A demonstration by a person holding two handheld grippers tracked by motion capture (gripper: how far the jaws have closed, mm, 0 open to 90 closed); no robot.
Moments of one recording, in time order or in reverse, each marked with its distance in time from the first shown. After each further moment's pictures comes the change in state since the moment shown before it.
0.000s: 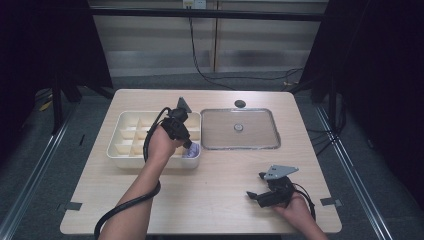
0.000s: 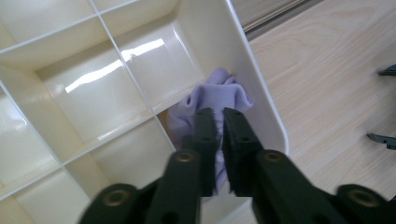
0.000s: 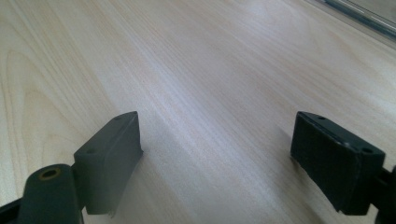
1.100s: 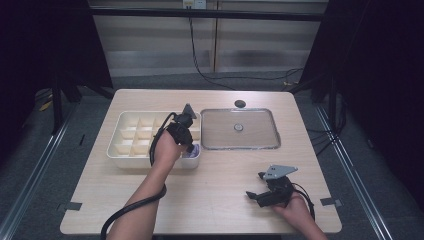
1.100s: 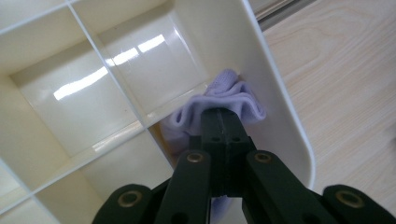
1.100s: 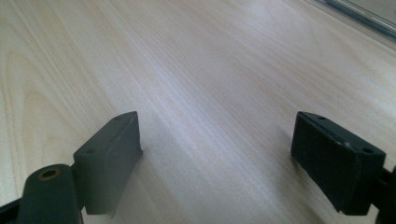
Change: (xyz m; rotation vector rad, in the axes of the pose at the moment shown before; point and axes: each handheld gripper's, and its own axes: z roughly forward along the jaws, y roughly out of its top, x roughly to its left) left arm -0.003 -0.001 0.028 0.040 0.035 0.028; right arm 0.000 0.001 0.001 0.001 0.004 -0.011
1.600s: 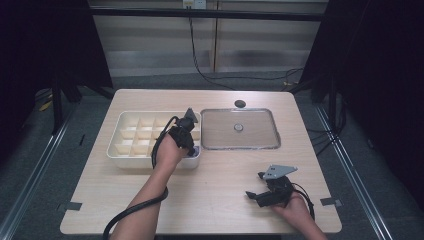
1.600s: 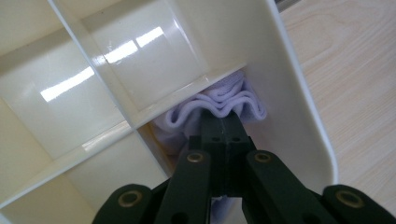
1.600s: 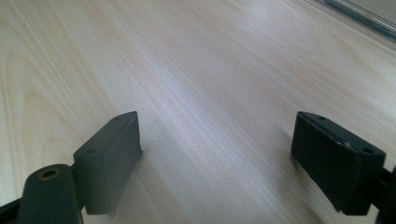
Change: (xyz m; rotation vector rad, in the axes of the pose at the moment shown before) left arm 0.000 -0.001 0.013 0.026 0.002 -0.004; right arm 0.001 0.001 0.001 0.000 -0.001 0.006
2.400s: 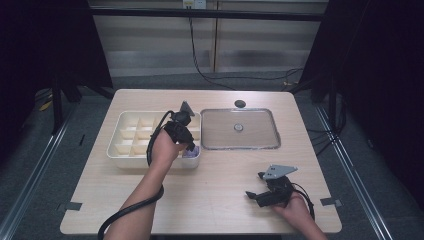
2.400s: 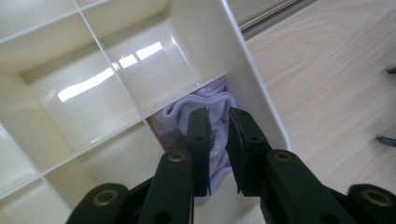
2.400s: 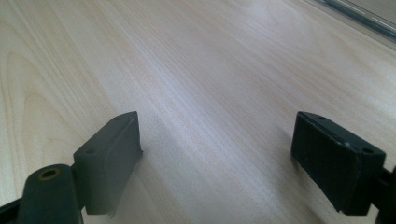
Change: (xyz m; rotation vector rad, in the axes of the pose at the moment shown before) left arm -0.004 -0.004 -0.033 -0.079 -0.013 -0.002; right arm 0.000 0.000 0.000 -0.001 0.000 0.003
